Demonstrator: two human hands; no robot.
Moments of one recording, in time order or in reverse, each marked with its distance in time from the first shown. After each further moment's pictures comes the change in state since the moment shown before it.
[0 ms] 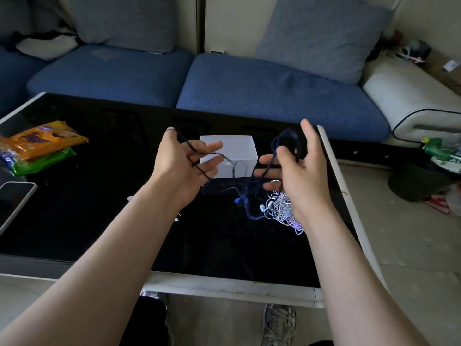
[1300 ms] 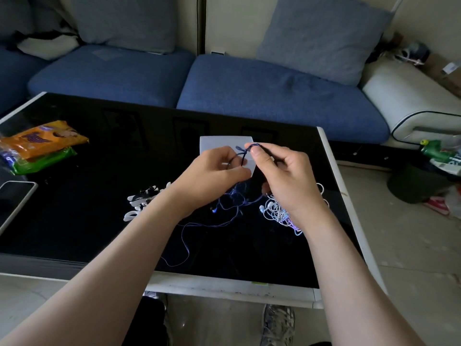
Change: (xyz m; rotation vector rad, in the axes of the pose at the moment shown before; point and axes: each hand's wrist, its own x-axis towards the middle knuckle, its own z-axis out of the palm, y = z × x) left_hand -0.009 -0.017 0.004 0.865 -0.395 0.363; right_hand -0.004 0.001 0.005 -0.312 -0.191 -0.206
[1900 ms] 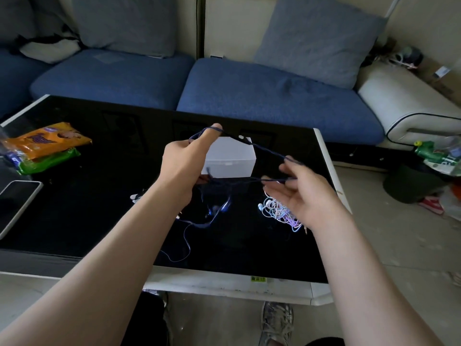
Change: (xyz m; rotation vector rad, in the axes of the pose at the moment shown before) left_hand 0.001 0.009 -0.012 -0.372 0.543 -0.267; right_hand -0.007 0.001 -0.023 0.555 0.276 0.663
